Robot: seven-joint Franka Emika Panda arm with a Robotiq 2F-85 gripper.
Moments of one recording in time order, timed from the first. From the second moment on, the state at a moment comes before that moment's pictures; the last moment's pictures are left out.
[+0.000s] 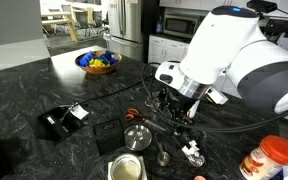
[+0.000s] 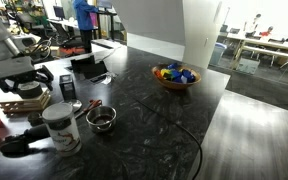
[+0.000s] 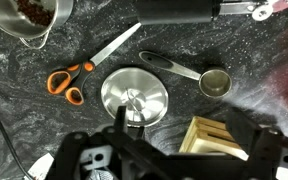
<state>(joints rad) 0.29 -0.12 0.27 -2.26 -0.14 2.37 -0.36</state>
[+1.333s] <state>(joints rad) 0.25 0.24 0.28 -2.00 -0.11 2.44 -0.81</state>
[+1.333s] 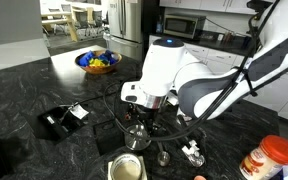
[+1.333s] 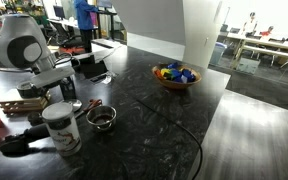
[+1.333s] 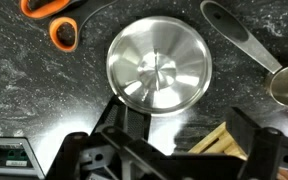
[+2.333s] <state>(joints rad) 0.25 0.31 0.26 -1.97 -0.23 2.40 -0.66</state>
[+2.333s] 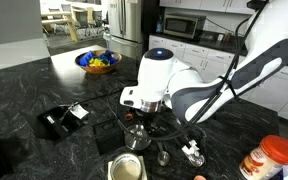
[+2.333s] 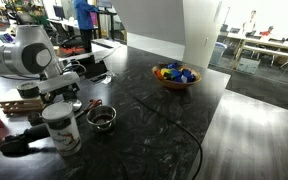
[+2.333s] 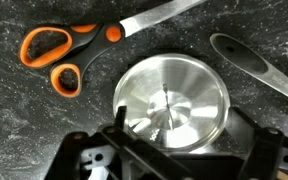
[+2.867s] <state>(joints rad) 0.24 0.33 0.28 -1.97 -0.13 2.45 -0.64</state>
